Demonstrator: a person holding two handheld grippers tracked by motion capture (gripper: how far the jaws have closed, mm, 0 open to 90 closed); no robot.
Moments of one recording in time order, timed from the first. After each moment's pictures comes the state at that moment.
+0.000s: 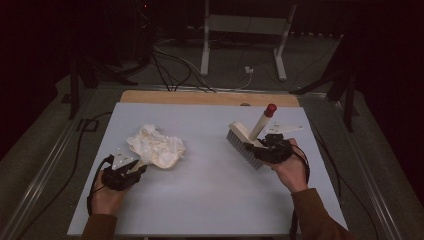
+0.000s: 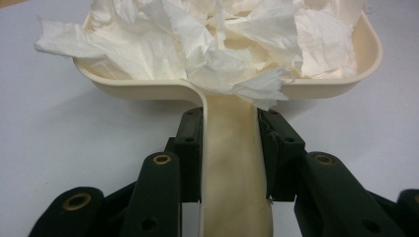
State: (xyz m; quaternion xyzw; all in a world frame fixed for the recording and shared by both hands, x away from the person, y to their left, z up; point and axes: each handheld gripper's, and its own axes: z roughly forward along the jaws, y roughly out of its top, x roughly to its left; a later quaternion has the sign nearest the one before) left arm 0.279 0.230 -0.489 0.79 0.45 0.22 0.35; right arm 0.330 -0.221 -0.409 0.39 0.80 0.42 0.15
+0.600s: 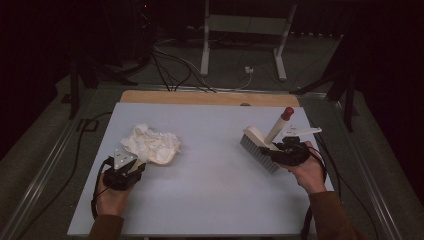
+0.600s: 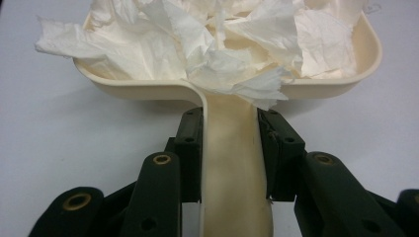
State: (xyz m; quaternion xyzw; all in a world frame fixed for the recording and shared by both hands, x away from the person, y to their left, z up) left arm 0.277 0.225 -0.493 0.75 0.51 0.25 0.33; right arm 0.329 -0.269 -0.416 0.39 0.81 0.41 0.13
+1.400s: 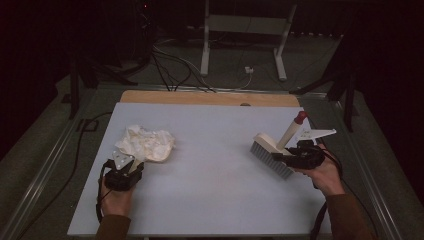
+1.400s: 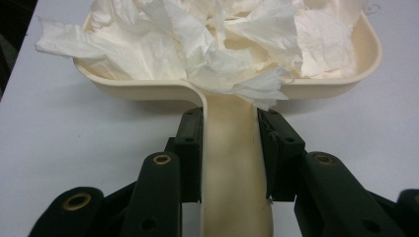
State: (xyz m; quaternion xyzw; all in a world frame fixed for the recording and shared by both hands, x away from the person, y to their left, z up) left arm 0.275 0.217 -0.500 0.71 0.56 0.27 0.32; right arm 0.325 -0.308 -0.420 0.38 0.83 0.40 0.09
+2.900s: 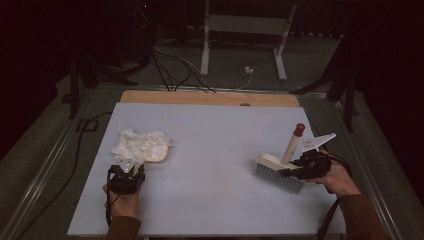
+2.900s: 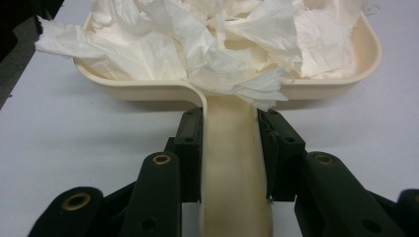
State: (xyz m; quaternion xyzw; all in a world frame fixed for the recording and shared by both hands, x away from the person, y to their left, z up) left arm 0.271 0.203 -0.515 0.67 0.61 0.30 0.29; right arm 0.322 -0.334 -0.439 0.28 0.89 0.36 -0.01
